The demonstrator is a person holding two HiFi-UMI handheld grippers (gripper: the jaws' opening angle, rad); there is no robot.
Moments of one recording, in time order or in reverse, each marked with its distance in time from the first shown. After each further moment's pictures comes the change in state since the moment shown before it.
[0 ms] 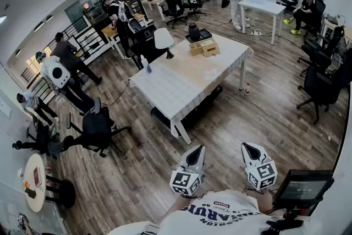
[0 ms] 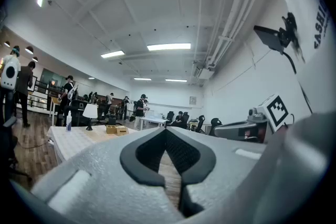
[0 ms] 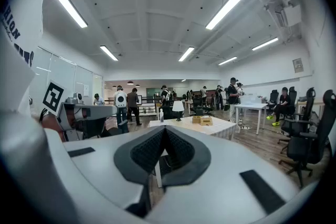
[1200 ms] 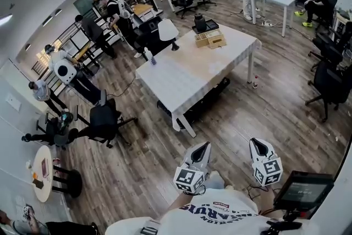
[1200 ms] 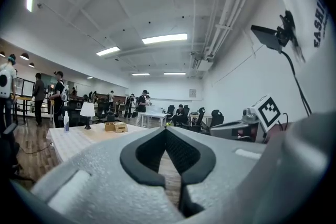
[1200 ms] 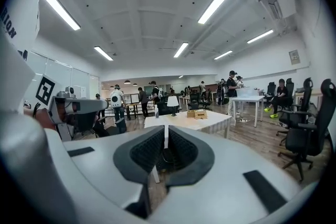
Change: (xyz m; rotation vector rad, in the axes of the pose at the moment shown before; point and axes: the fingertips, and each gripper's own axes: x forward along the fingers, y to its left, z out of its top) left arm 0.046 -0.043 -0.018 0.051 0.071 0.001; right arm -0.007 -0.080 -0.036 0.058 0.038 -0.017
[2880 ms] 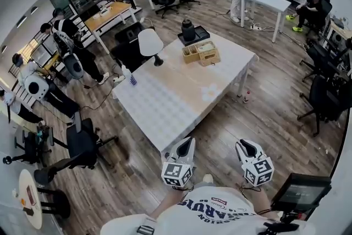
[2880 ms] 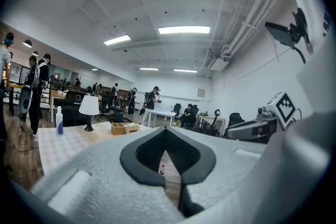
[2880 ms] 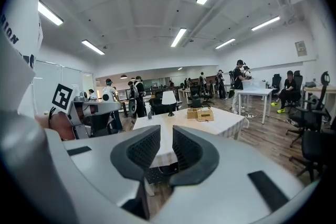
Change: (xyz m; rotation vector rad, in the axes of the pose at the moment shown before) left arm 0.238 0.282 0.008 -0.083 0.038 0.022; right arm 0.308 -0.076 0.060 0.041 0.094 0.009
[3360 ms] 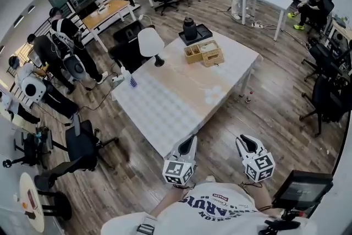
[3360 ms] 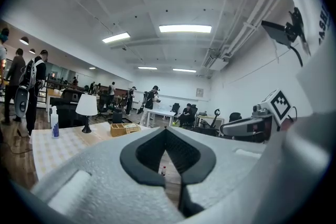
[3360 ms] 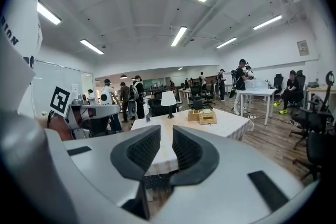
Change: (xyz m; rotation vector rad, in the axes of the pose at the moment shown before) left arm 0.036 0.047 0.004 -0.002 0.006 -0.030; right arm 0.066 -0.006 0.024 -0.004 0.000 0.004
